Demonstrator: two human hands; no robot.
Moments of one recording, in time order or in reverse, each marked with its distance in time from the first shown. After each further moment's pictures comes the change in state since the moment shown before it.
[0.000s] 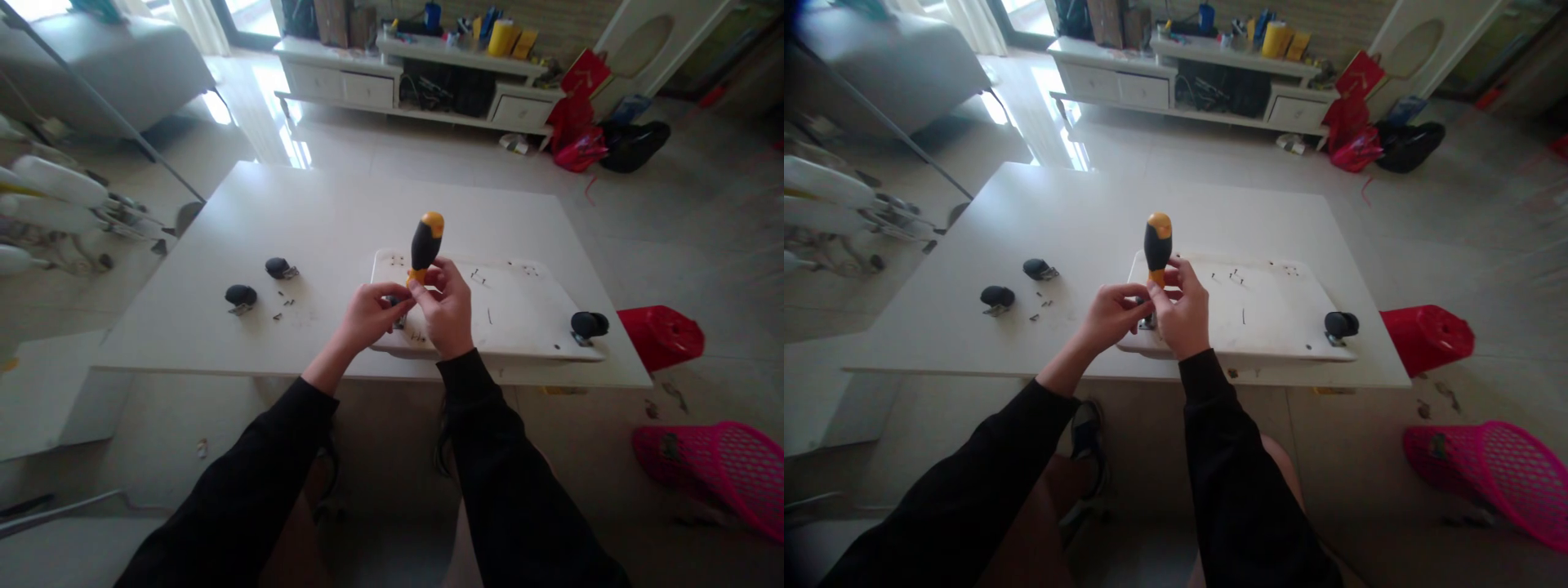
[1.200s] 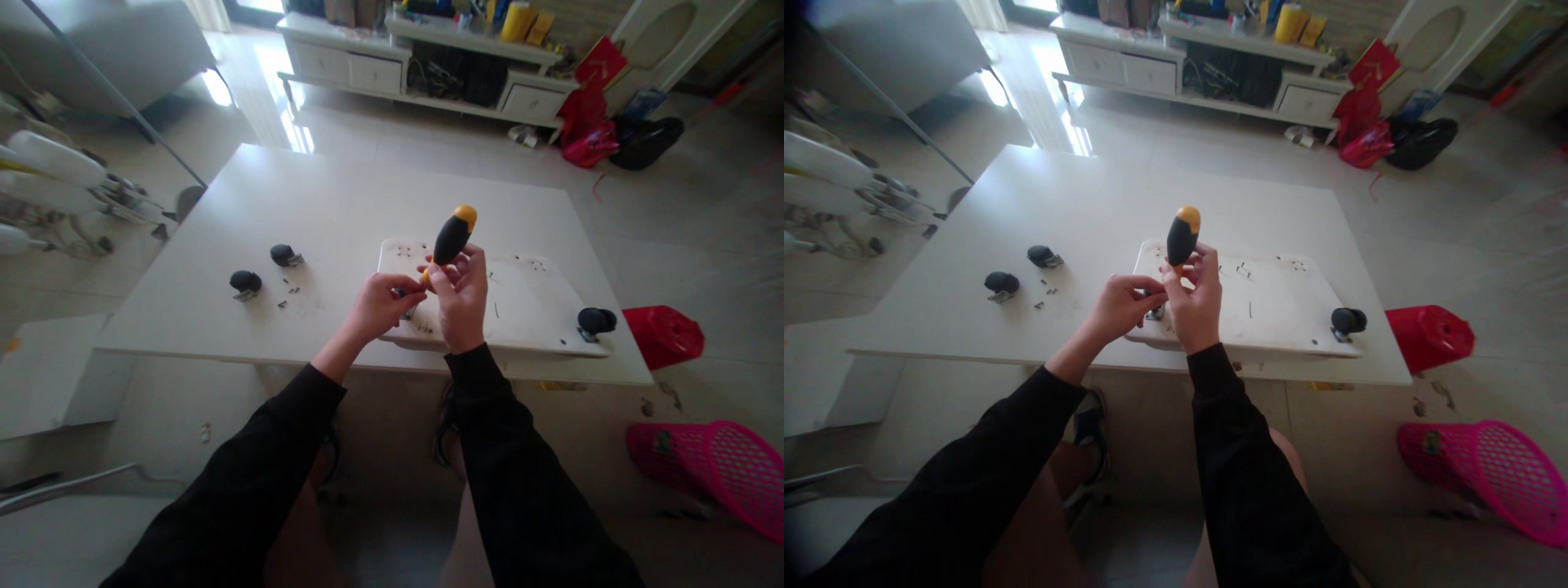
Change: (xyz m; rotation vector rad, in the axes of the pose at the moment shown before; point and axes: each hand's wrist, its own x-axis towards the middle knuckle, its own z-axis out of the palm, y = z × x) left_hand -0.002 -0.003 0.000 0.067 0.005 -0.025; right_hand -0.004 0.001 0.001 0.003 0.058 -0.080
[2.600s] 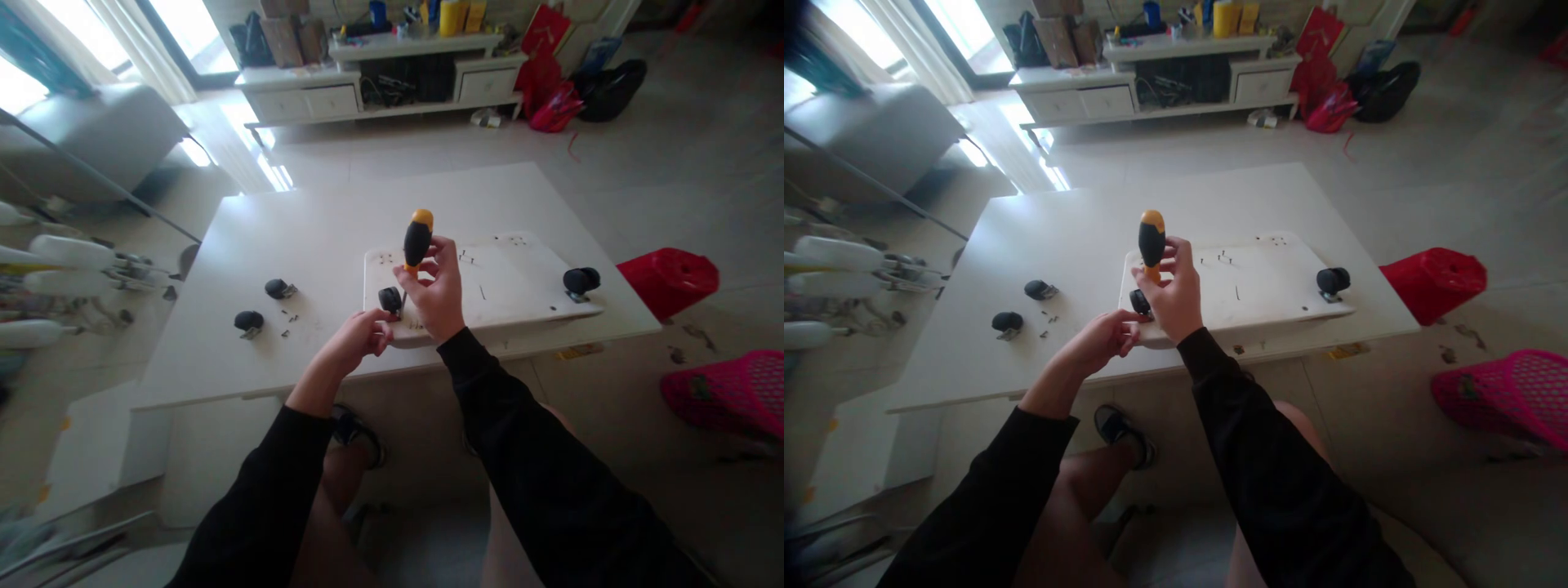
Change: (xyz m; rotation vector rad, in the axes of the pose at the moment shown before) left_hand -0.027 0.009 -0.014 -0.378 -0.134 -0.647; right_hand 0.000 0.000 0.001 0.003 0.108 -0.030
